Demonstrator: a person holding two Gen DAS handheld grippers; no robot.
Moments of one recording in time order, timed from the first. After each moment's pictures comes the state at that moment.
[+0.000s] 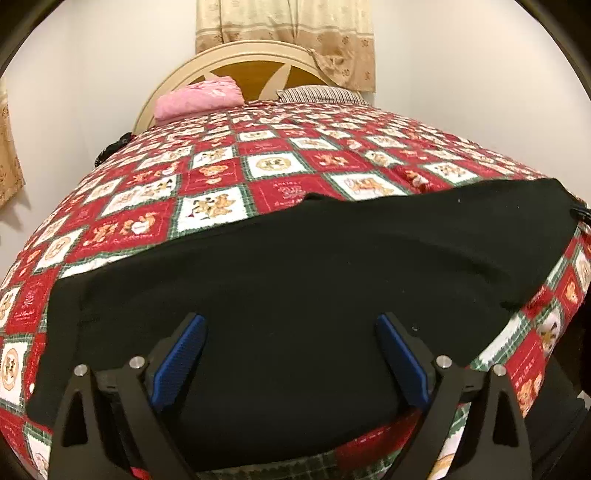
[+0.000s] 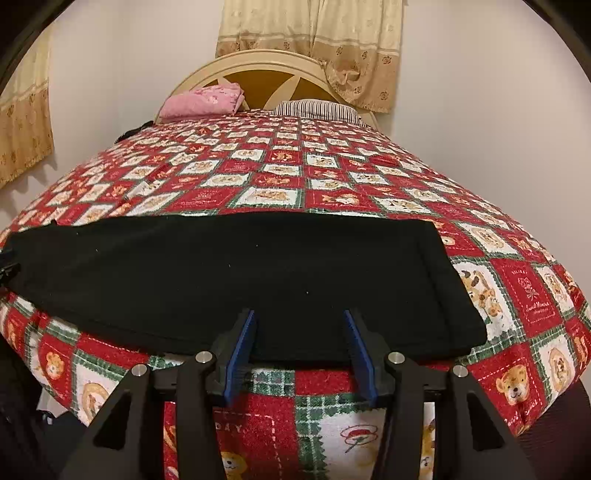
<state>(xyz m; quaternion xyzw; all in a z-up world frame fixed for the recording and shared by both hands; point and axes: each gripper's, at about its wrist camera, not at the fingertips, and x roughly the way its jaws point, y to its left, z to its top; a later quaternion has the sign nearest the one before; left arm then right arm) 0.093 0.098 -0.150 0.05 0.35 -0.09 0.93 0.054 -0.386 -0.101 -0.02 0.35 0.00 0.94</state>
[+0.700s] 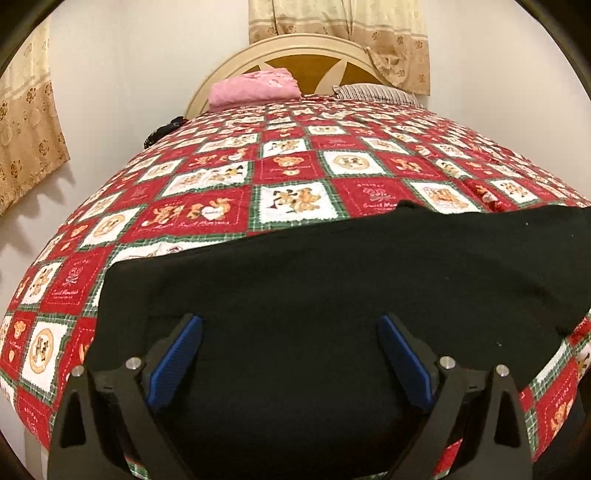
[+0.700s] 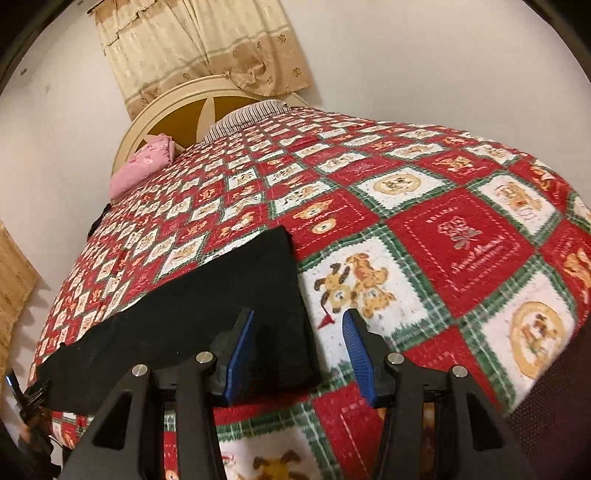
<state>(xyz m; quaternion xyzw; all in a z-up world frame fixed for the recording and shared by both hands) 0.105 0.139 -0.154 0.03 0.36 0.01 0.93 0.062 -0.504 -0.093 0.18 0.34 -0.06 0.92</state>
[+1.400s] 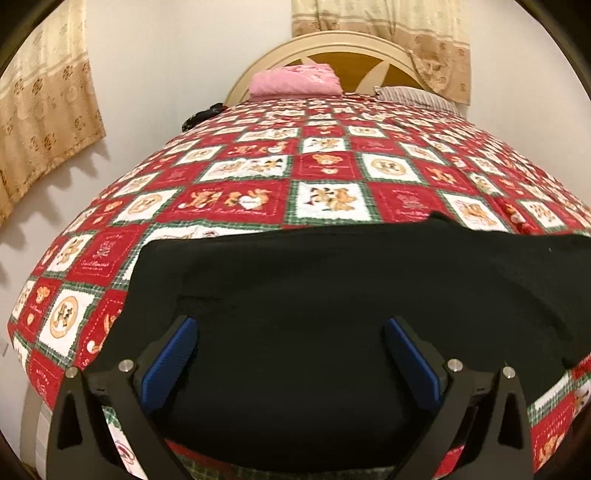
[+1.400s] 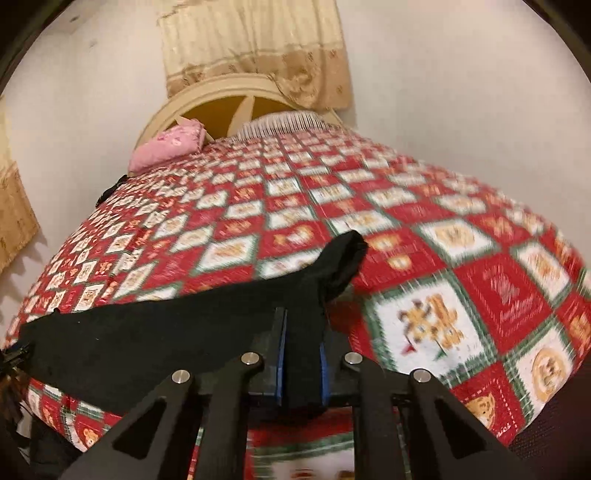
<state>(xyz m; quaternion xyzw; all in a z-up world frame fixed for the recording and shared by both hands) 0.097 0.140 -0.146 0.01 0.37 0.08 0.93 0.070 -0.419 -0.055 0.06 0.31 -0.03 0.95</state>
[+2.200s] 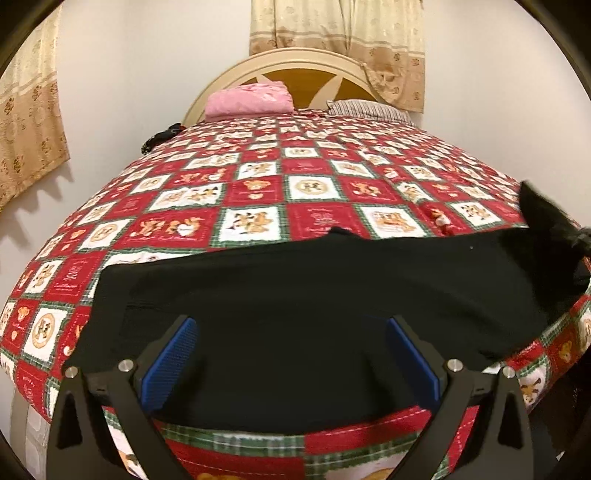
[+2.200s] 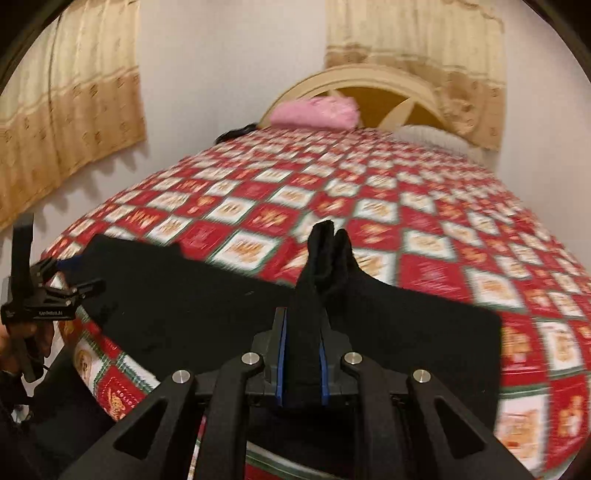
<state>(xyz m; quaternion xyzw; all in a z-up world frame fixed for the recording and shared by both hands) 0.077 0.090 -0.120 0.00 0.35 0.00 0.94 0.106 -0.158 -0.087 -0.06 0.33 0.20 0.92</state>
